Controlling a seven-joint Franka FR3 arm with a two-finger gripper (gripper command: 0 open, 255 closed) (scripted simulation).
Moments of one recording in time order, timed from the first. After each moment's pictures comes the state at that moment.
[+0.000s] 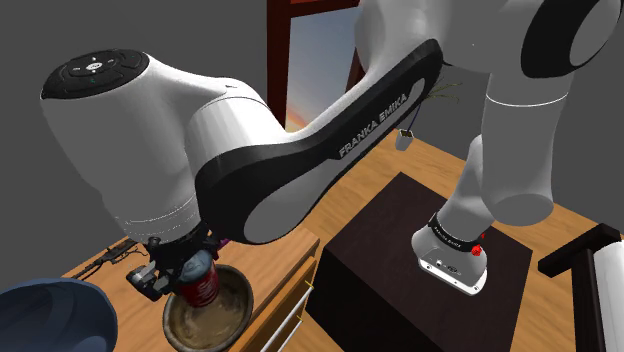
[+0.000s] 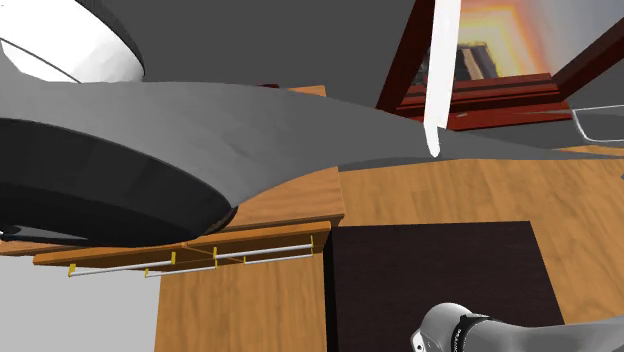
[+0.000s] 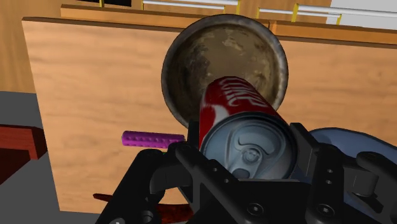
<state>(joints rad) 0.50 0.42 0.67 -1.70 -0.30 2.02 1.10</state>
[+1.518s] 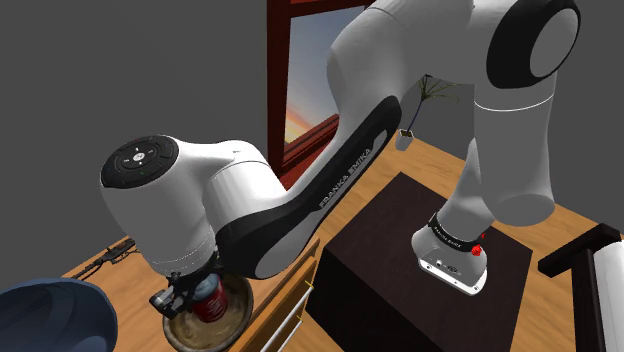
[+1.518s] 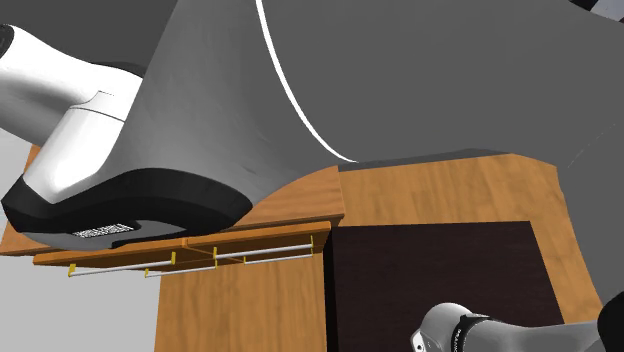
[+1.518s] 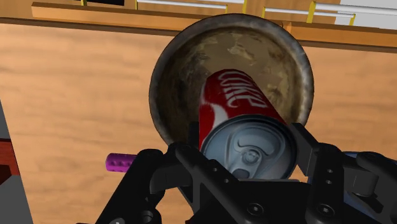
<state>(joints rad) 0.53 0.52 0.62 -1.78 -0.38 2.19 1.16</state>
